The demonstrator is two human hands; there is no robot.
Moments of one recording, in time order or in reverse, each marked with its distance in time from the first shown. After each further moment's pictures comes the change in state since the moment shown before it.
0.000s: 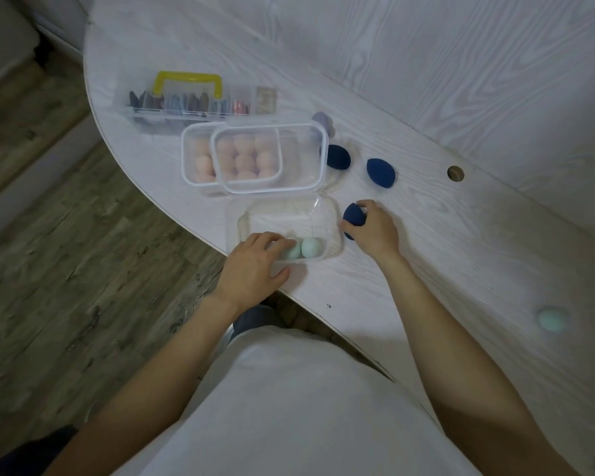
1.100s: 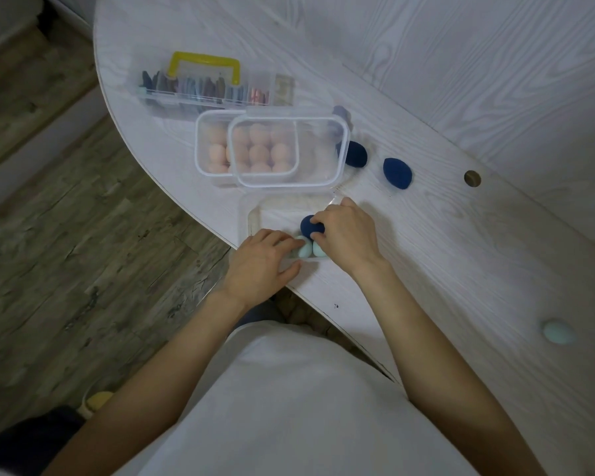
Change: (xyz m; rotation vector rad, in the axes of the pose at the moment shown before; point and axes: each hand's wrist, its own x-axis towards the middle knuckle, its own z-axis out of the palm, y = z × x) left_hand -0.001 -0.003 -0.004 -0.016 -0.034 -0.045; right_hand -0.041 -0.069 0.018 -0.637 -0.031 -0.577
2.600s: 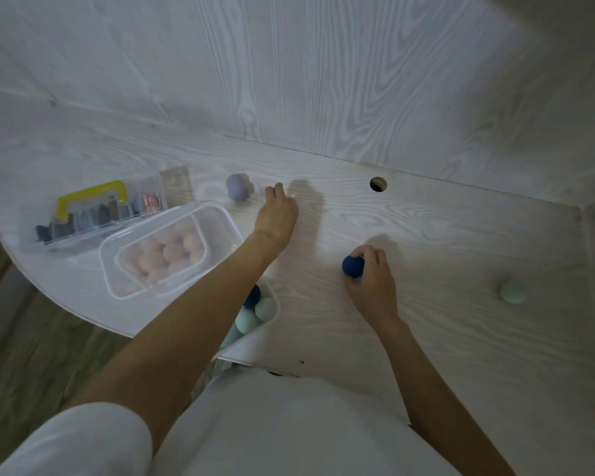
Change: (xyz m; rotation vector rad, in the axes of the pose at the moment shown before) left_hand 0.229 0.102 0.011 0.698 -0.162 0.192; right_hand -0.070 0.123 0.049 0.645 0.478 0.641
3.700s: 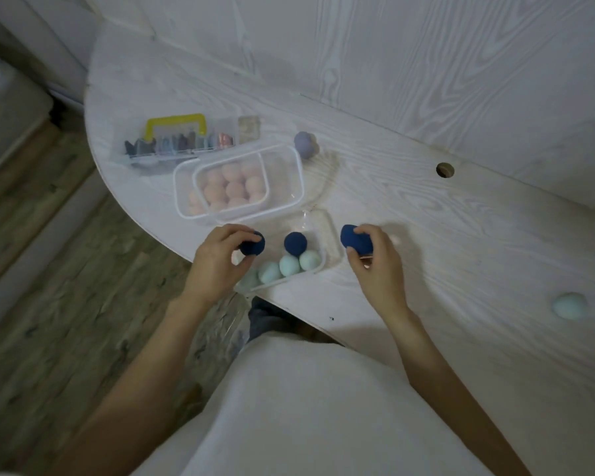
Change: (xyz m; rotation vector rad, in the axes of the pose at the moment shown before) left_hand -0.226 -0.078 0.058 -0.792 0.419 -0.218; right_hand -0.041 -0.050 0.015 0.227 -0.170 -0.209
